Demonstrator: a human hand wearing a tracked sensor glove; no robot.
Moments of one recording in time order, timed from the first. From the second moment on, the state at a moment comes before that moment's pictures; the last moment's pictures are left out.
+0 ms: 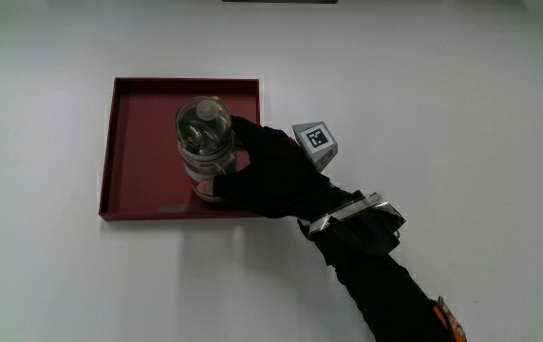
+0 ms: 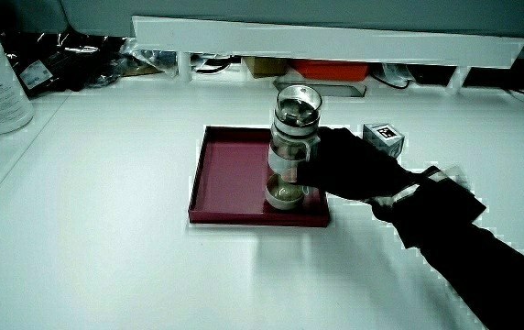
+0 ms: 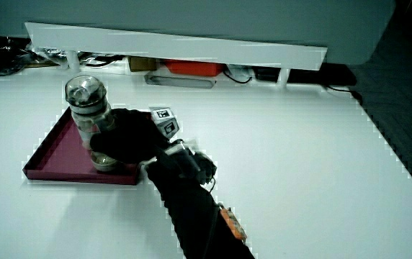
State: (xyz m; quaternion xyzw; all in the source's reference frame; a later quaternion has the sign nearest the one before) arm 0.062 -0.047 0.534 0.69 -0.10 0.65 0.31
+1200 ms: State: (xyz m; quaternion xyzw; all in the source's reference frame) arm 0.074 -0.042 0.533 0.65 -0.10 0.66 0.36
